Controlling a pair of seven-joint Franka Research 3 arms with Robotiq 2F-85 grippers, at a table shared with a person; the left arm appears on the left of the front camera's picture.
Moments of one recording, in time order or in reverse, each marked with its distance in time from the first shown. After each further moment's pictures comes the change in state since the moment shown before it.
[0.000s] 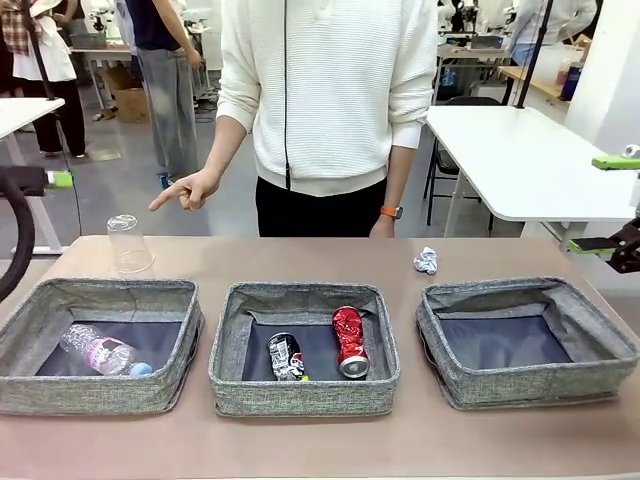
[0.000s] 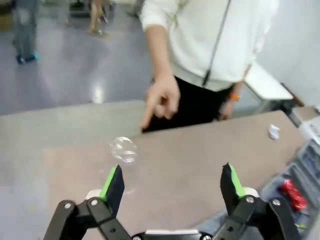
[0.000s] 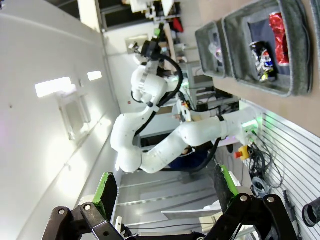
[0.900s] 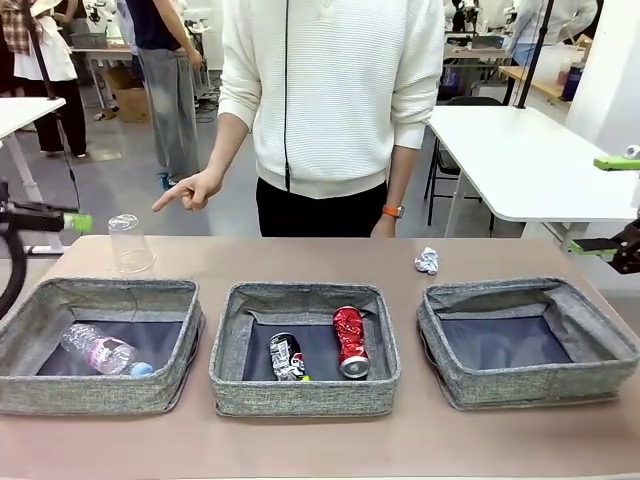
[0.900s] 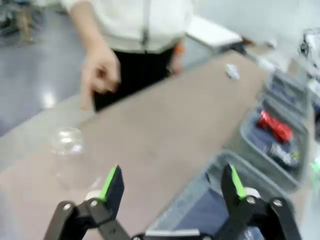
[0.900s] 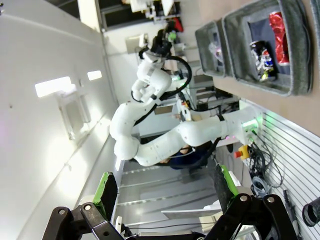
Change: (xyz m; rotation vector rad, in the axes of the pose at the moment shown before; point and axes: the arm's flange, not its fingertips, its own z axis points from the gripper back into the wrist) left arm -0.039 0.015 -0.030 -0.365 0.172 -0.227; right arm 0.000 0.000 0.000 0.000 0.002 0.000
